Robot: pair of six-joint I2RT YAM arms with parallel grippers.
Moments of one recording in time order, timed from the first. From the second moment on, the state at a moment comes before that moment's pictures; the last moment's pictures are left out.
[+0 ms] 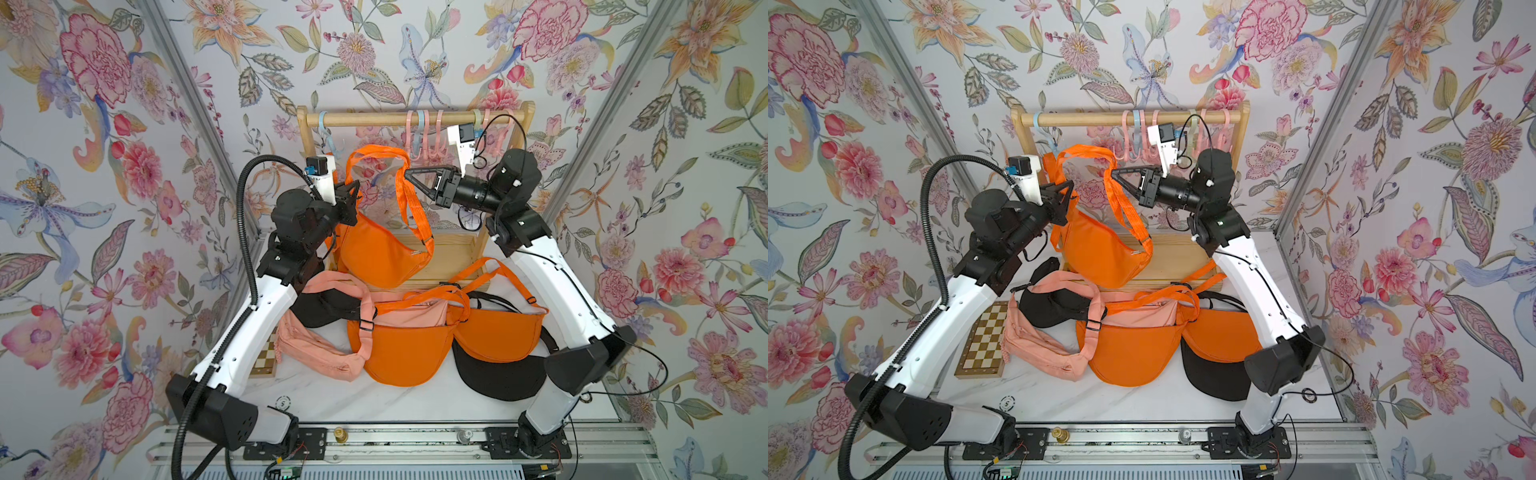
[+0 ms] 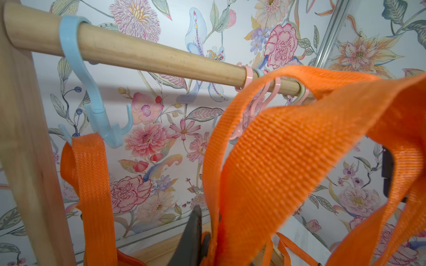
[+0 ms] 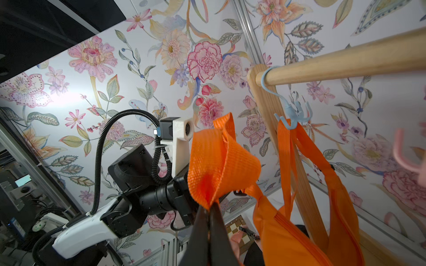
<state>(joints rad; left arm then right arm) -0.38 1.38 1.50 -0.02 0.15 -0.22 0.47 1.68 1.97 -0.05 -0.83 0.60</state>
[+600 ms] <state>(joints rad) -0.88 1.39 1.37 -0.11 0.14 -0.15 0.37 1.02 1.53 -0.47 -0.24 0.42</state>
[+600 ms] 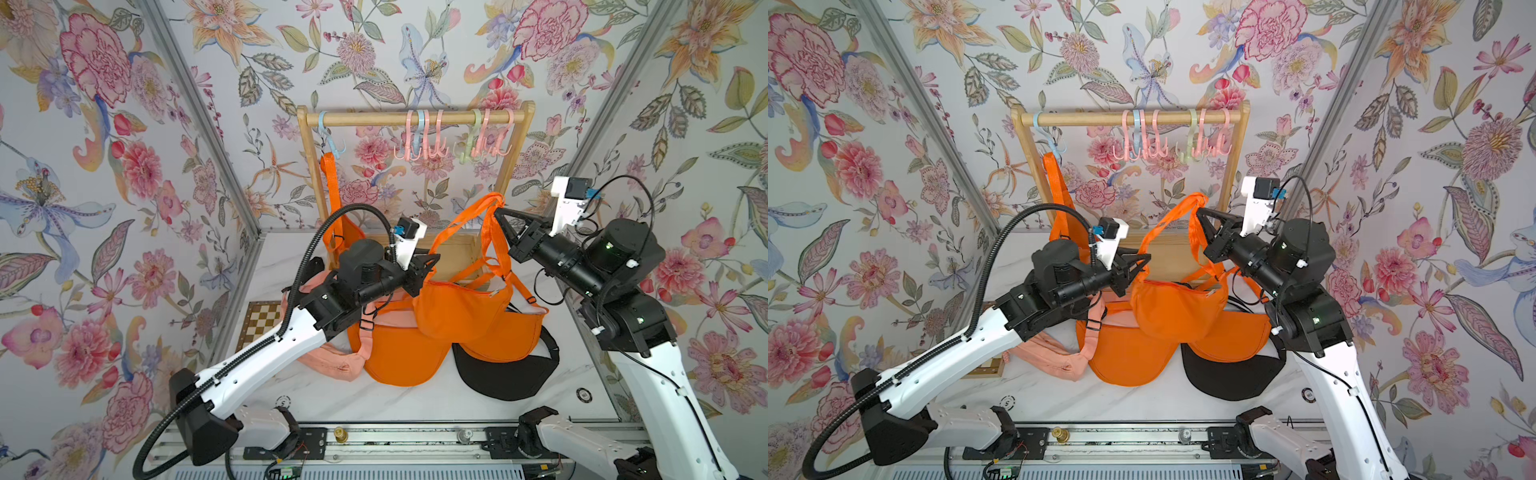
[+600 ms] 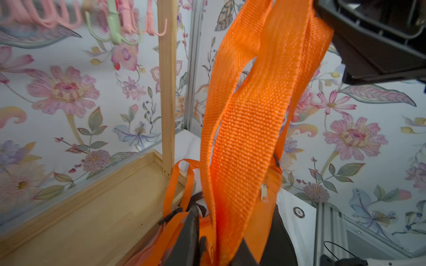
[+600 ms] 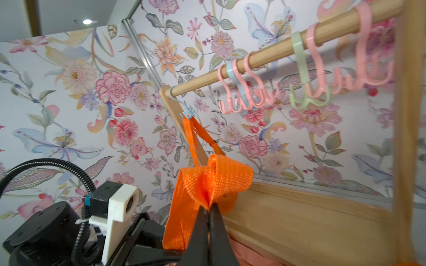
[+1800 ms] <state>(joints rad) -0.96 2.44 2.38 -0.11 0.28 -0.20 -0.09 1.51 1.62 -0.42 0.06 0.30</state>
